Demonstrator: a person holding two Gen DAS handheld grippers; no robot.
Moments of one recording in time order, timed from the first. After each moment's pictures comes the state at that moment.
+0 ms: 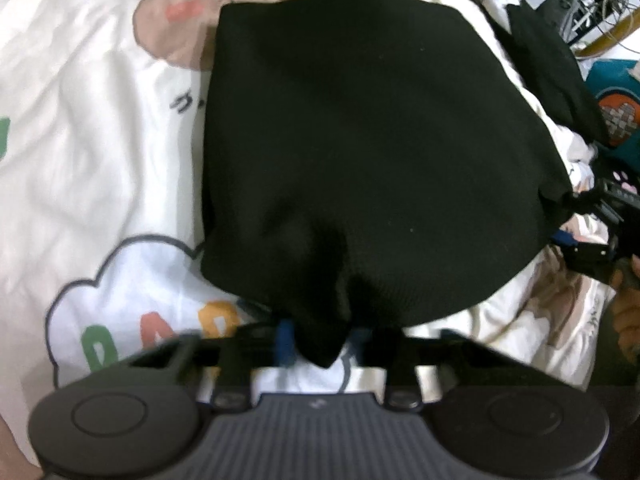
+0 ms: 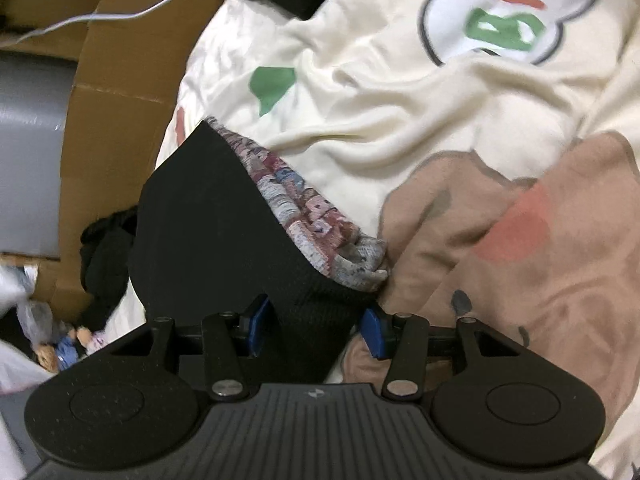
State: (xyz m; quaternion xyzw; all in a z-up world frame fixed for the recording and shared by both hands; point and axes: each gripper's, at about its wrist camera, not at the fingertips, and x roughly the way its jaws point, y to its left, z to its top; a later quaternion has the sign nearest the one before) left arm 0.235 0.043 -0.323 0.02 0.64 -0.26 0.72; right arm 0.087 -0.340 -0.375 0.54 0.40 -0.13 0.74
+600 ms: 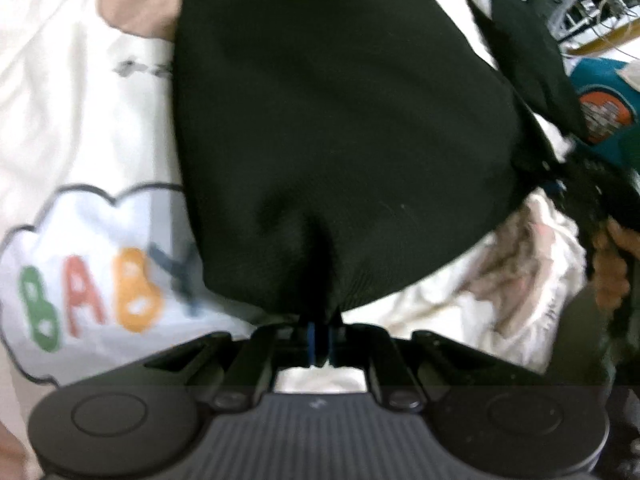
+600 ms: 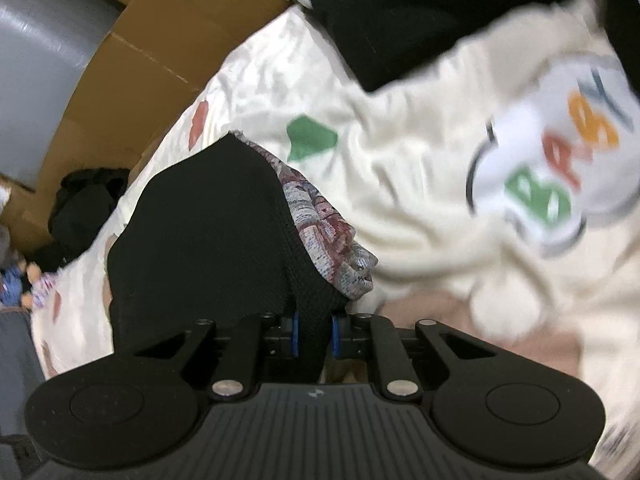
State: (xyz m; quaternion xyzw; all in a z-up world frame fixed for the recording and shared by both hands) left arm 0.196 0.006 -0.308 -0.01 0.67 -0.28 0.69; right arm 0.114 -0.370 -0.334 0.39 0.44 -0.11 0.80
